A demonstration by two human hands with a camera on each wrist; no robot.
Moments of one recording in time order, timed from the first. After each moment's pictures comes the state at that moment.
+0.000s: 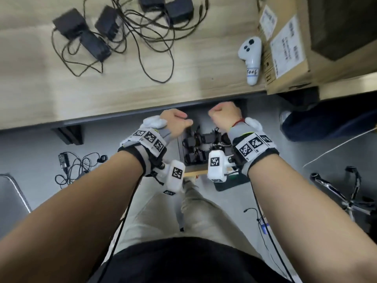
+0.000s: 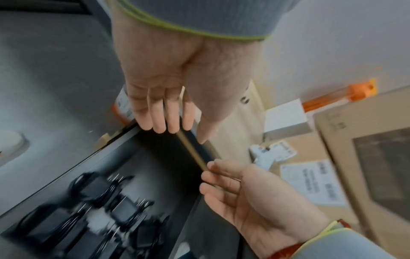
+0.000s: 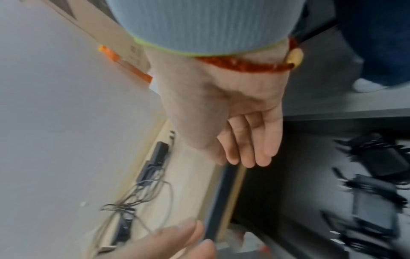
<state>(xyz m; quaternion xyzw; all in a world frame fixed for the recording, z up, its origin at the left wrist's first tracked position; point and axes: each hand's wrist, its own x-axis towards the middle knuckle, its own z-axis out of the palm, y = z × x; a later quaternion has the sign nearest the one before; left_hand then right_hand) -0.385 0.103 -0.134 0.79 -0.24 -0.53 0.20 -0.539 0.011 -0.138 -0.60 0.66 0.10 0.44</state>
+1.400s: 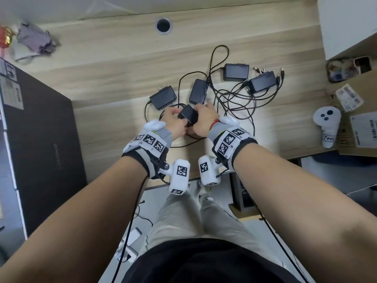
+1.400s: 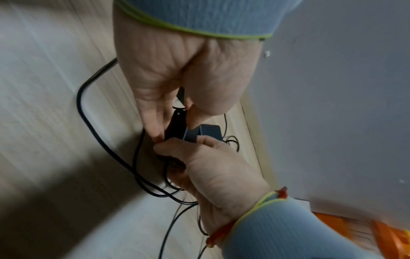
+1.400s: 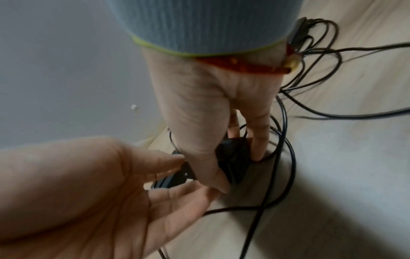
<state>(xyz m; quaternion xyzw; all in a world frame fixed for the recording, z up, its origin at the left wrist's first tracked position) -0.067 0.019 -0.091 0.77 -0.09 -0.55 0.32 -0.163 -0.046 -0.114 -0.73 0.54 0.20 0.37</state>
